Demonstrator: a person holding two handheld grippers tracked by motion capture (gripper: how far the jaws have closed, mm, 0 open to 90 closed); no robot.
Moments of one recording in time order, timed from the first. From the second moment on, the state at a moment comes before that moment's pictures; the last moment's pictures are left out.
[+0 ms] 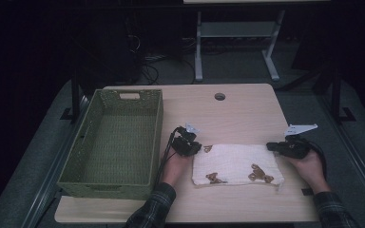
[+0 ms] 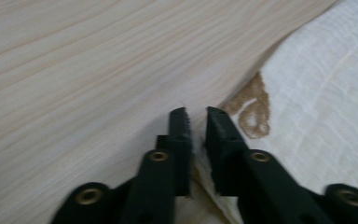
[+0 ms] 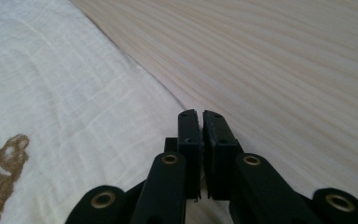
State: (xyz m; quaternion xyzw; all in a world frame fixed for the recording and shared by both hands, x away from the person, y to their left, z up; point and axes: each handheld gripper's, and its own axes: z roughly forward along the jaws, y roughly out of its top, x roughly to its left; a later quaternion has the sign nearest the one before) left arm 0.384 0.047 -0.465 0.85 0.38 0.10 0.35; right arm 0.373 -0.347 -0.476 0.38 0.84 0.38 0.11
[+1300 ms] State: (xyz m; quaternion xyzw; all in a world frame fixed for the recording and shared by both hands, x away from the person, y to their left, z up) left arm 0.357 0.061 -0.424 0.81 0.36 0.13 0.43; right arm 0.359 -0.363 -0.446 0.37 0.81 0.43 0.15
